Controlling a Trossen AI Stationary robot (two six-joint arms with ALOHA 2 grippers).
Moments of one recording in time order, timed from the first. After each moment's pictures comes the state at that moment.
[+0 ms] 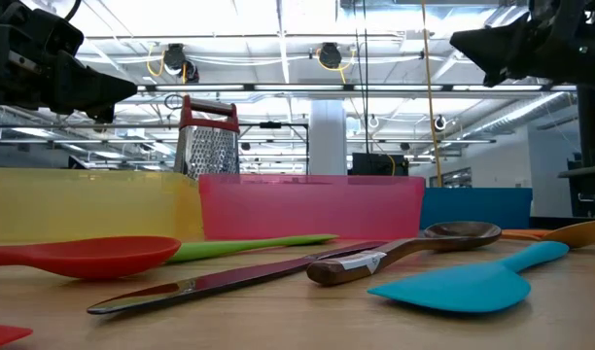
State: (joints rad) left arm 0.08 0.07 0.01 0.06 0.10 0.07; right arm -0.07 0.35 0.02 0.65 0.05 -0.15
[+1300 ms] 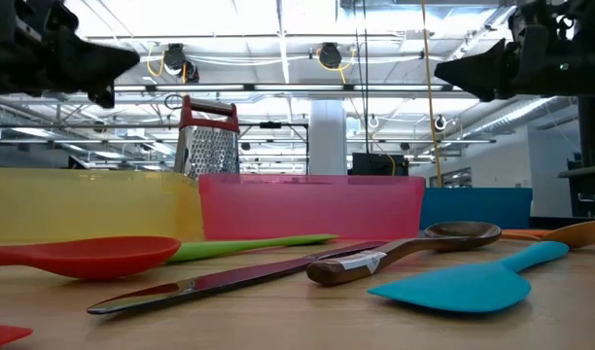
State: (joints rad) left arm 0.08 0.07 0.01 0.25 0.08 0.00; right arm -0.07 0.51 0.02 0.70 0.18 -0.19
